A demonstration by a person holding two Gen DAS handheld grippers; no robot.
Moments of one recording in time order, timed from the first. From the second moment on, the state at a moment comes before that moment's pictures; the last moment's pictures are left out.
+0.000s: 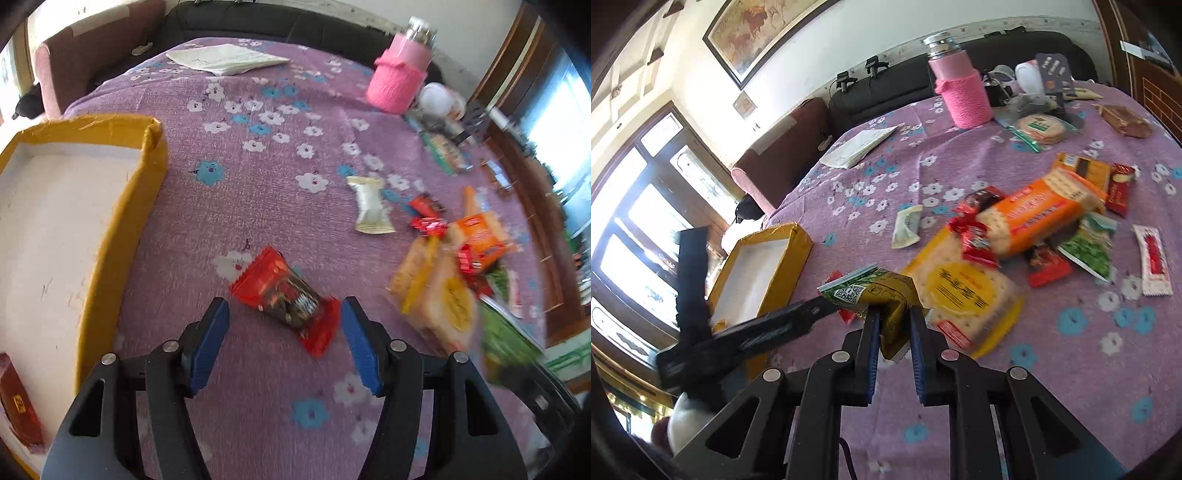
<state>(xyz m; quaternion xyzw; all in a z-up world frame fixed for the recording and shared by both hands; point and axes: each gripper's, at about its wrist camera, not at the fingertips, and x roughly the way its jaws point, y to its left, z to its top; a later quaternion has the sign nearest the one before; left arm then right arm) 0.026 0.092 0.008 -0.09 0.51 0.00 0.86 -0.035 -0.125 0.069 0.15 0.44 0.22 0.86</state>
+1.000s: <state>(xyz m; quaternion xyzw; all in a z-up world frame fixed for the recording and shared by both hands) -0.076 0.246 0.096 -0.15 0.38 0.01 0.91 -0.059 -0.019 0.098 0.12 0.44 0.36 0.82</state>
